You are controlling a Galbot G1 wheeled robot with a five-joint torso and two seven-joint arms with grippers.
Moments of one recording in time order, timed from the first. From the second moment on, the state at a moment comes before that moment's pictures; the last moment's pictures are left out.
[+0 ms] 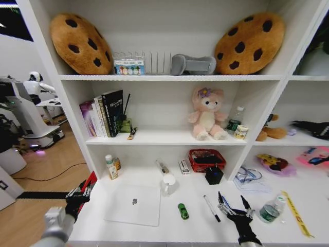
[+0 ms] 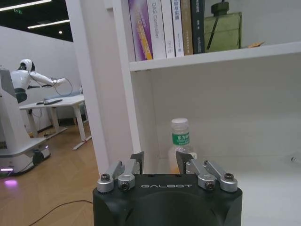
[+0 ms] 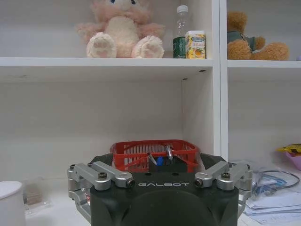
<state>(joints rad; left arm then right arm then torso) 1.93 -1.16 -0.84 -2.38 -0.43 0.20 -0.23 -1.95 1.37 0.70 2.15 0.29 0.28 0.11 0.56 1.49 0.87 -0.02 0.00</state>
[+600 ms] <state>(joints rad) 1.99 -1.29 -0.84 -2.45 -0.31 0.15 -0.17 -1.97 1.37 0.68 2.14 0.29 0.36 -0.01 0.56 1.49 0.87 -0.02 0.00</state>
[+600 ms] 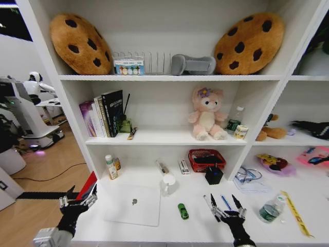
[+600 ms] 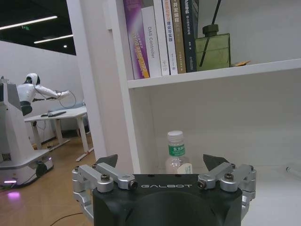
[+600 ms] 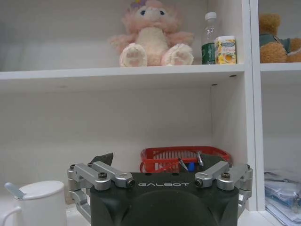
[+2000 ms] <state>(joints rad) 2.00 -1.35 -0.82 -2.44 -0.29 0.16 -0.18 -1.79 1.32 0.37 1.89 0.11 0.18 -0.06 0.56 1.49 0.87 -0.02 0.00</state>
